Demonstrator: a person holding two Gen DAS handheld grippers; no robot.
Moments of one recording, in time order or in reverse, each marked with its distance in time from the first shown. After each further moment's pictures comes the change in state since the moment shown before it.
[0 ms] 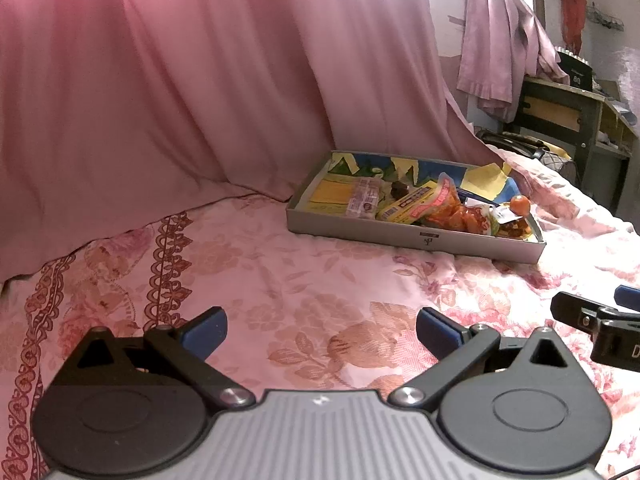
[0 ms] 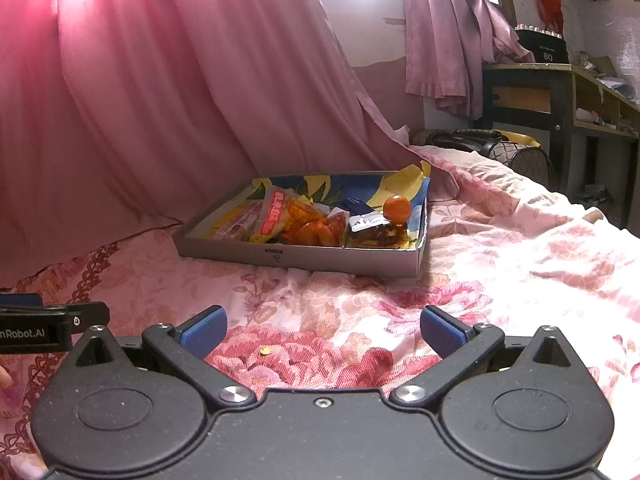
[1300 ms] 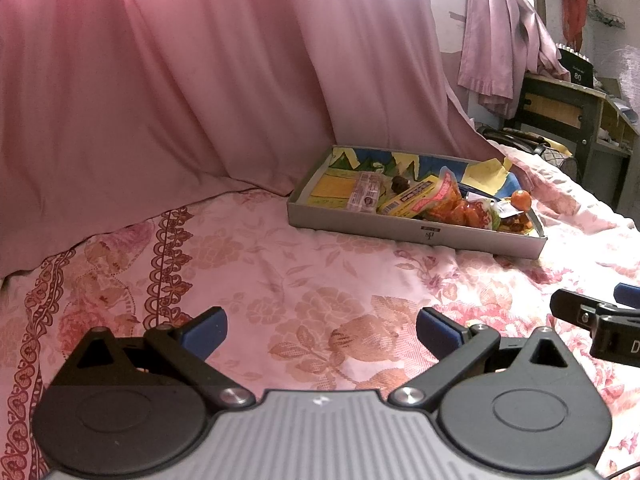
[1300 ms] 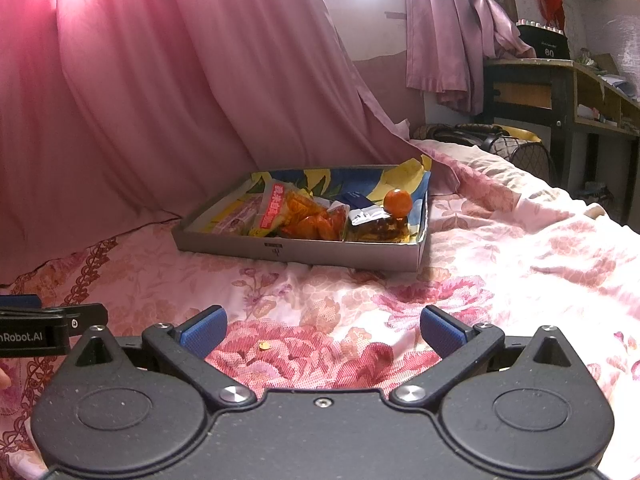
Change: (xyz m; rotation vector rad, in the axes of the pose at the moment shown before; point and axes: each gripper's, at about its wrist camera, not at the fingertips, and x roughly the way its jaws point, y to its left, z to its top) left arm 0.000 0.001 -0.002 0.001 0.005 0.000; right arm 0.002 0.000 -0.003 -0.002 0.010 -0.001
